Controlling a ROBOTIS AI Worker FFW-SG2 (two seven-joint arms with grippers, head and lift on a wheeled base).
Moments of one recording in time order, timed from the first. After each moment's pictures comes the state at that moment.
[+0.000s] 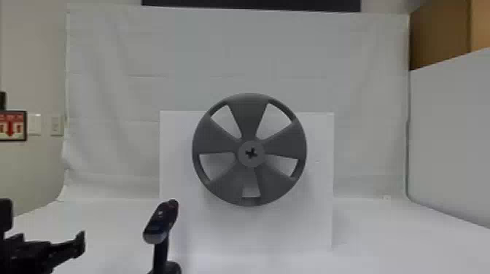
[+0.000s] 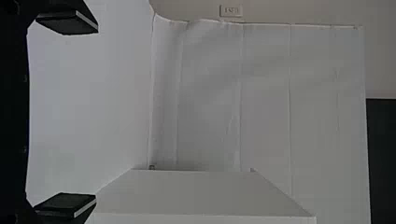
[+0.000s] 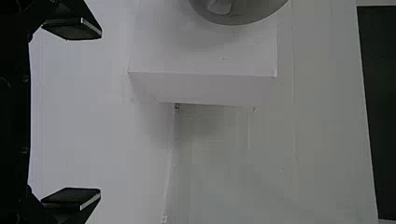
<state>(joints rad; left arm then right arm) -0.44 0.15 0.25 -1.89 0.08 0.67 -0.19 -0.36 -0.40 -0.72 -2.24 0.01 1.17 1.03</state>
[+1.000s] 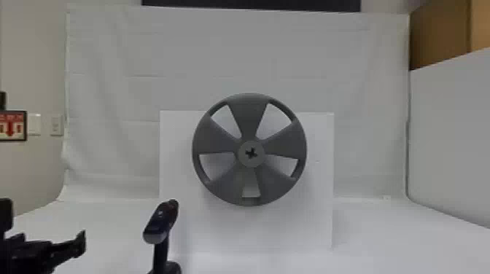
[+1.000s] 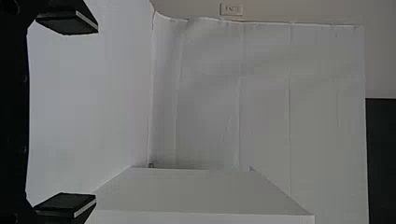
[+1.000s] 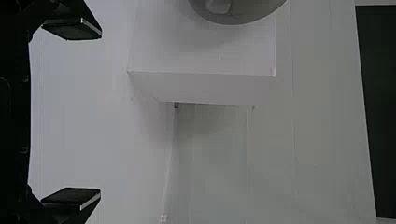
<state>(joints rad) -0.44 0.15 0.25 -1.89 0.09 0.67 -0.19 -0.36 -0.40 -0.73 -2.24 0.00 1.17 1.03</state>
